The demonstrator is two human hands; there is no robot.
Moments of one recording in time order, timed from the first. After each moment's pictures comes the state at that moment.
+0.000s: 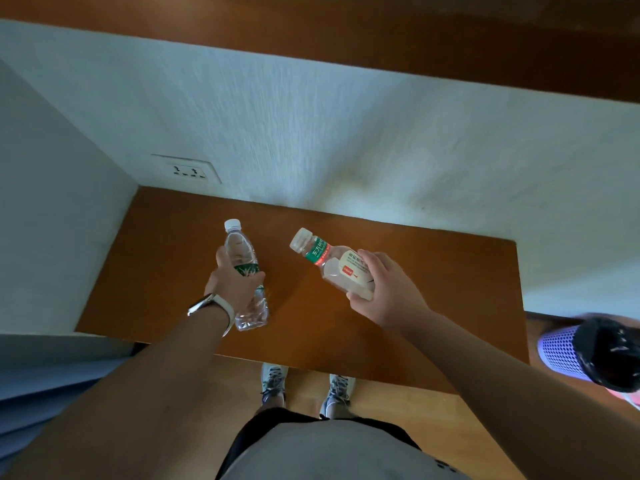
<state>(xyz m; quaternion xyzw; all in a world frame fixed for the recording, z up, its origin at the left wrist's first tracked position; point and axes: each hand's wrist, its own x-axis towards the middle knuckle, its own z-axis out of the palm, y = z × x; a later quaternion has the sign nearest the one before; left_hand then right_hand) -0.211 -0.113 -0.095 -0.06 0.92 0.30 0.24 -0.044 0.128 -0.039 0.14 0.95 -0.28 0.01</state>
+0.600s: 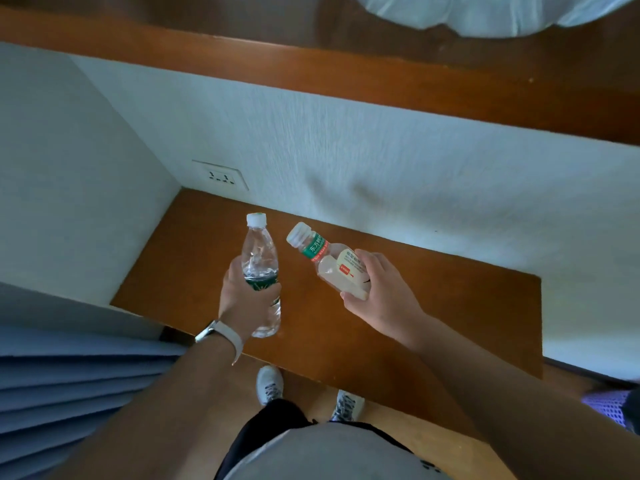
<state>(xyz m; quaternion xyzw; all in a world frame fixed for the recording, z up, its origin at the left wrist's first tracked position) -0.147 -0.096 -0.045 -0.07 0.89 0.43 0.12 -0.059 0.141 -0.032 0.06 0.95 -0.31 -0.02</state>
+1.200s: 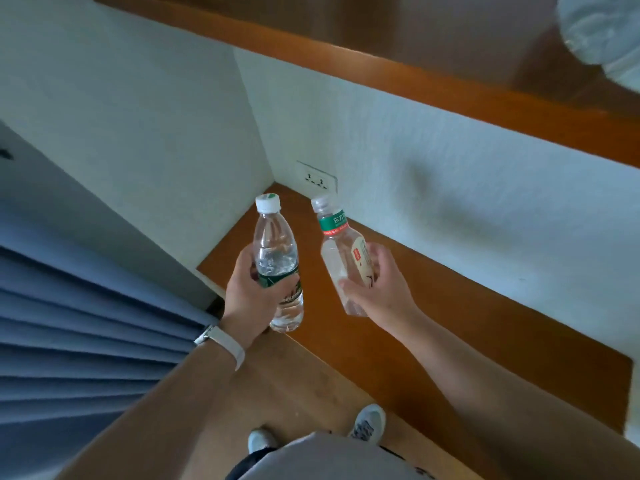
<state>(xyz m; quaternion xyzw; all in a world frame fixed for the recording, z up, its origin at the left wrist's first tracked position) -0.122 -0.190 0.037 -0.12 0.83 0.54 0.01 -0.115 0.027 0.025 0.06 0.82 -0.57 0.07</state>
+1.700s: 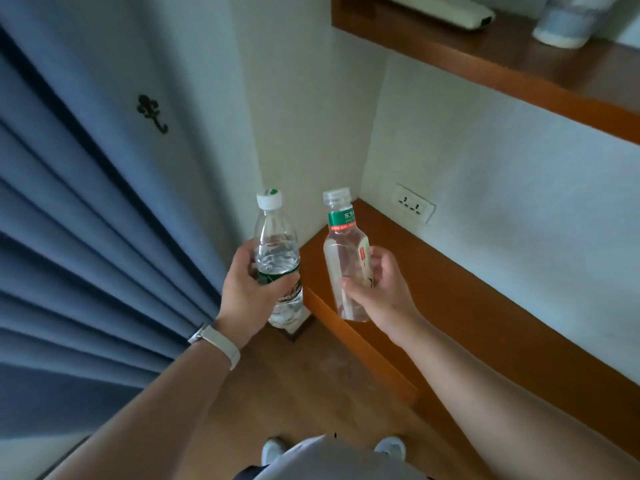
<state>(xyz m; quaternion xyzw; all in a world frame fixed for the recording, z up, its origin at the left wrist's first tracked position) -0.091 -0.395 0.062 -0.15 0.77 0.61 -0.07 -0.120 -0.175 0.060 0.01 0.80 -0.60 0.11</state>
